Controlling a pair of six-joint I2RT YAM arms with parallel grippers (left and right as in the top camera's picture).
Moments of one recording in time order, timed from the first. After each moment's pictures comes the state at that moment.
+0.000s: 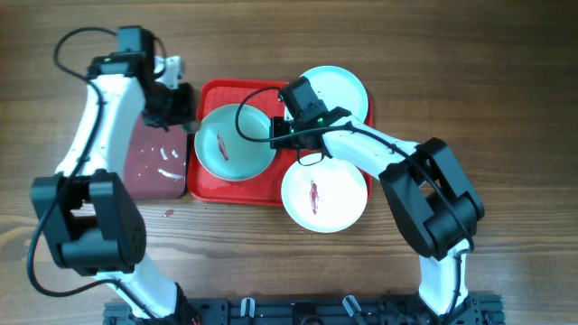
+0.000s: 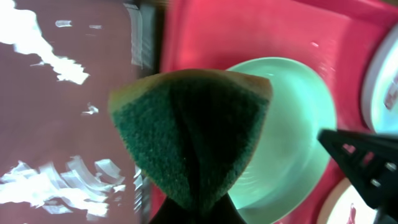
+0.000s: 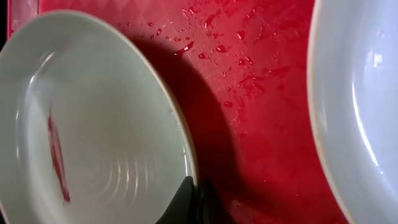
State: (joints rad) left arm 0.03 1.88 1.51 -1.01 0.25 -0.07; right arm 0.59 2.08 1.32 -0.27 -0.24 0.58
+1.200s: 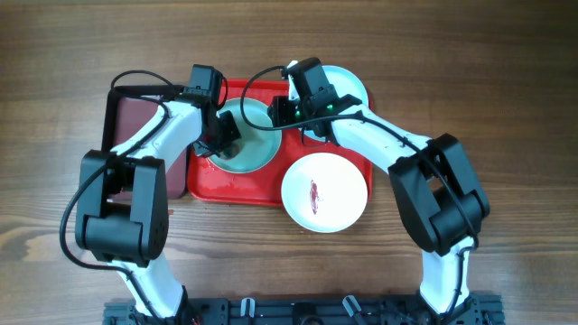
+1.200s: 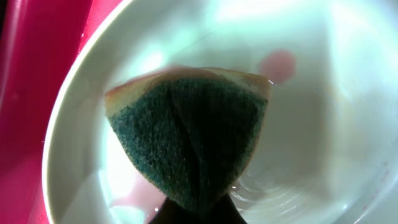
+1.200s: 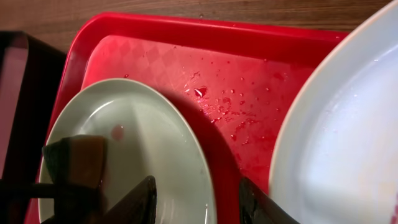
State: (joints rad) left arm -0.18 1.94 1.22 -0.68 0.10 -0.56; right arm 0.54 2.08 1.38 -0.19 -0.24 0.46
